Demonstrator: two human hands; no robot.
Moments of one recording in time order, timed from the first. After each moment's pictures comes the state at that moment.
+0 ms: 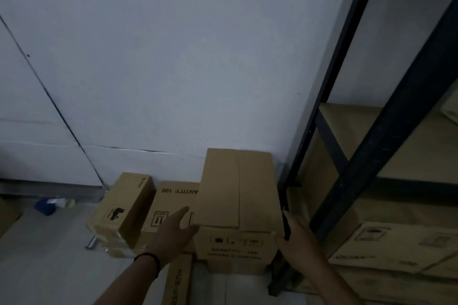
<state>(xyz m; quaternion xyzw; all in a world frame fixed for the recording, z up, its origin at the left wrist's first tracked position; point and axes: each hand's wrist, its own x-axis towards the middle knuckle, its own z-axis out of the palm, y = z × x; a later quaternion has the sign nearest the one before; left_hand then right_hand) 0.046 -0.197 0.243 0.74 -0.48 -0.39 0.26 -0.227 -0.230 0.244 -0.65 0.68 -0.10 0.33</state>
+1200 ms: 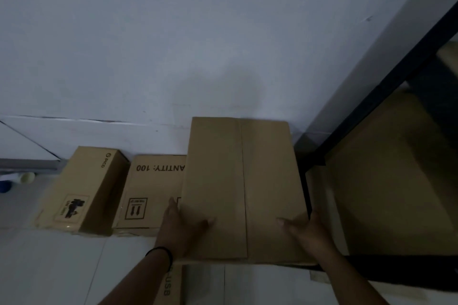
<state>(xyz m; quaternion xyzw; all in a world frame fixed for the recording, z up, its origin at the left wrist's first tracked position) 0.072 -0.382 0.049 0.76 -0.38 -0.49 0.21 -0.227 -0.410 0.067 -0.36 0.79 -0.14 0.47</state>
